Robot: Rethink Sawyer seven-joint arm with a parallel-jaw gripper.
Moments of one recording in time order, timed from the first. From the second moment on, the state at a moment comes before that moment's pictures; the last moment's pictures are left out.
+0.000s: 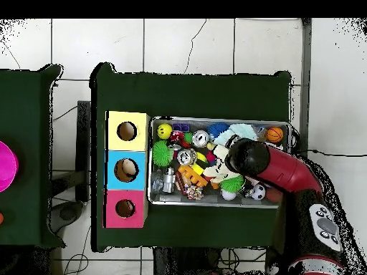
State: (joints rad) arm -0.44 -0.51 -0.09 1.52 -0.03 0.45 1.93
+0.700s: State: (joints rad) arm -0.61 -0.51 0.03 1.52 -0.20 0.45 1.93
